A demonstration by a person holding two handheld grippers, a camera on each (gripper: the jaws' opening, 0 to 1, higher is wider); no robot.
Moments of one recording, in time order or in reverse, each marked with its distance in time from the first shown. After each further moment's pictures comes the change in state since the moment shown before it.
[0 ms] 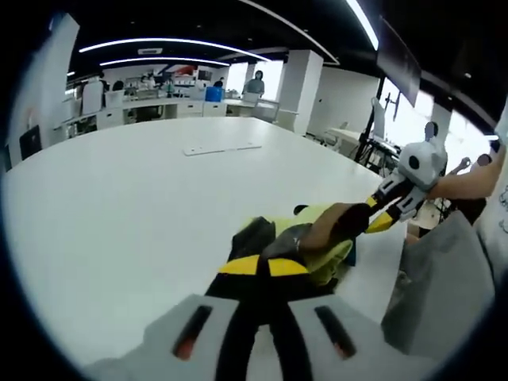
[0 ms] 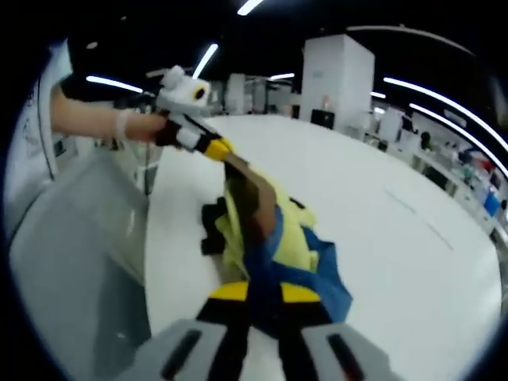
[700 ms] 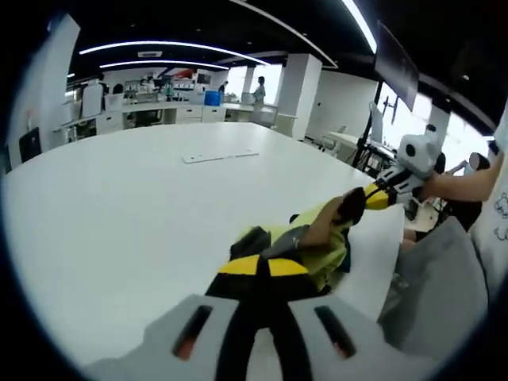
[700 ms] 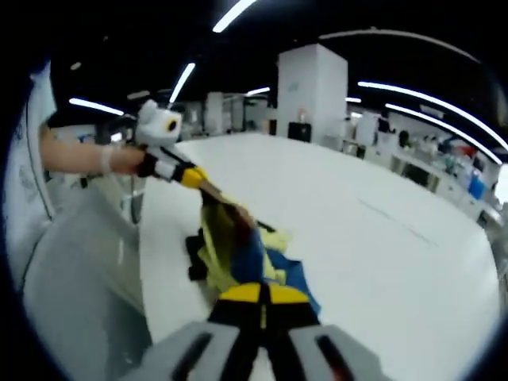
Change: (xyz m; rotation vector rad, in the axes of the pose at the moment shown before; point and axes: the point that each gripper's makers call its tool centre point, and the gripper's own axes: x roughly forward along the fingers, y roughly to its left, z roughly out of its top) left arm -0.012 -0.007 0.023 0.011 -0.029 -0.016; right arm -0.046 -0.037 0.046 0.129 -0.169 -0.100
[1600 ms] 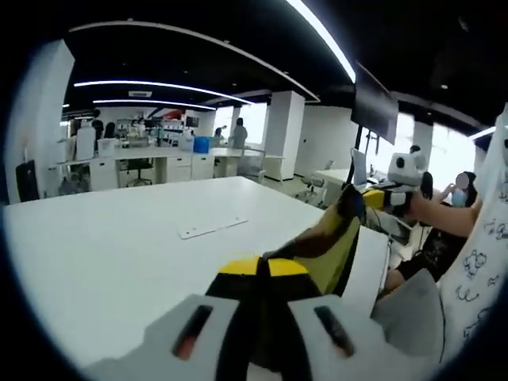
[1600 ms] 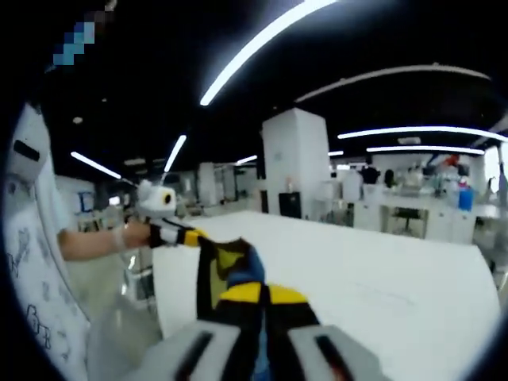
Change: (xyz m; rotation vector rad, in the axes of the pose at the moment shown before) left arm -0.062 -0.022 0.140 0.077 -0.236 -0.048; right arm -0.086 0.002 0.156 0.056 -0.366 0.003
